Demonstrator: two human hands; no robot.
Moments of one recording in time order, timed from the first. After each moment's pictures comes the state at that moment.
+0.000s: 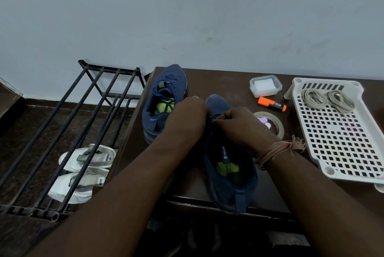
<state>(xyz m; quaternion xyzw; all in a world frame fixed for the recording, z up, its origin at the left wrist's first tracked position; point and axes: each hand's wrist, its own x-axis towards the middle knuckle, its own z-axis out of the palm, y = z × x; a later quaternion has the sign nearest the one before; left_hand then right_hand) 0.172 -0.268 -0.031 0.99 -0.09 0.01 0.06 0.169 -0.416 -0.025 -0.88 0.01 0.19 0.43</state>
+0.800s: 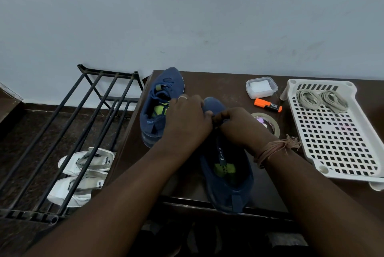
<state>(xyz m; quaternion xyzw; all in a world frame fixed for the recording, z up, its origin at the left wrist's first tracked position) 0.154 -0.278 -0.023 0.97 0.03 0.05 0.22 0.167 -0.422 -0.012 -0.91 -0.02 0.21 0.36</state>
